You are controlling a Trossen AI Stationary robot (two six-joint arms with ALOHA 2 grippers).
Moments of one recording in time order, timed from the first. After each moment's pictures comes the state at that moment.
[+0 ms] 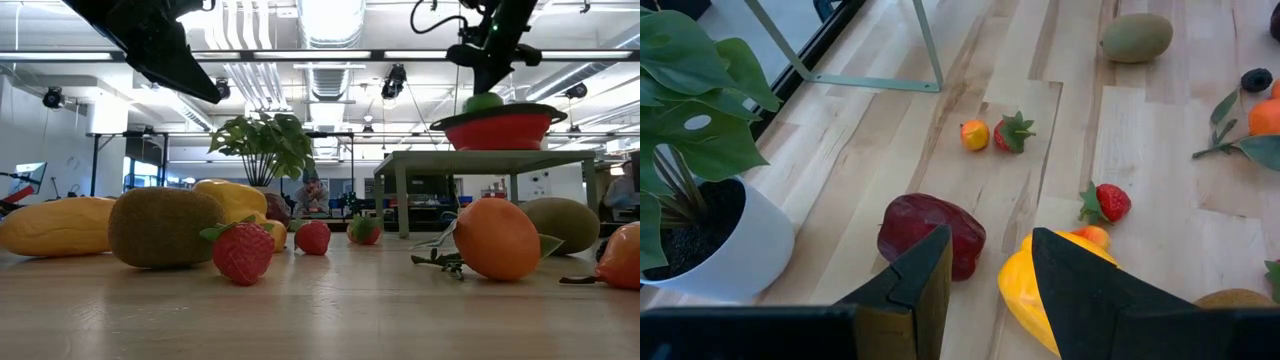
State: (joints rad) left arm -0.27 1.06 0.75 -0.38 -0.54 -0.26; right arm -0.81 1.18 1.30 -0.96 0.42 0.23
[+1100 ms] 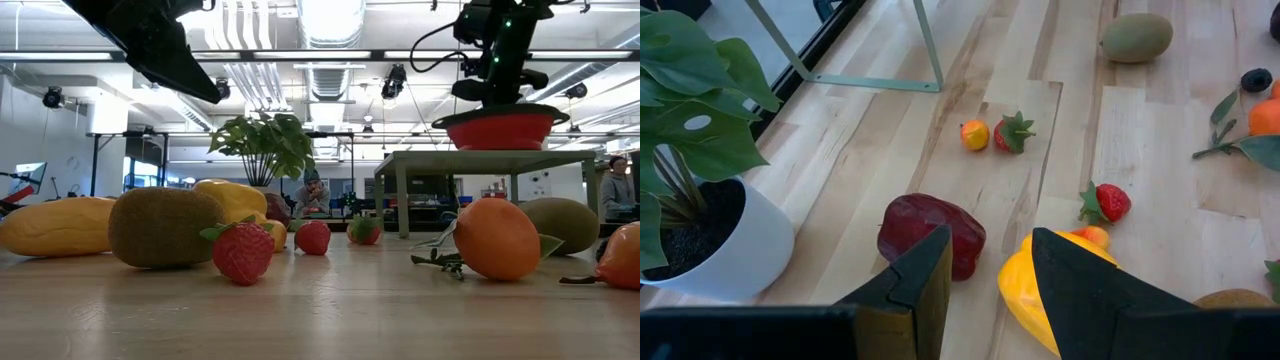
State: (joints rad) left arm -0.27 1.06 0.75 -0.38 -0.54 -0.26; right arm -0.85 1.22 1.15 -0.93 0.45 0.22
